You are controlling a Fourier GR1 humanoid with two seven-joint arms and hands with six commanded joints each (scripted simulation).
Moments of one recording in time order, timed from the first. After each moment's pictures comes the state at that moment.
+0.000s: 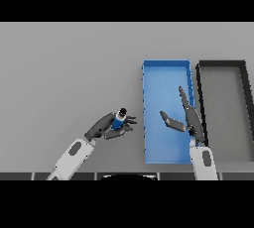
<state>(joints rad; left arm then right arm) -0.20 0.18 -0.56 -1.38 0.07 -0.14 -0.20 0.03 -0.15 0.10 -1.64 0.20 0.05 -0.05</state>
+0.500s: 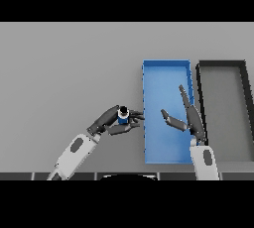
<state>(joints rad) -0.27 0.14 -0.54 -1.54 0.09 -0.17 -0.13 0.01 -0.16 0.10 -1.64 0.21 0.05 -0.03</state>
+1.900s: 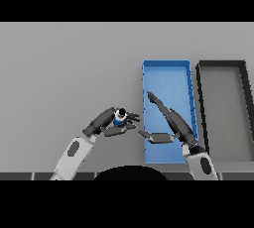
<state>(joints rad) -0.24 0.08 -0.49 -1.56 -0.01 -0.27 -0.09 0.06 -0.22 0.28 -2.11 0.12 0.22 0.23</state>
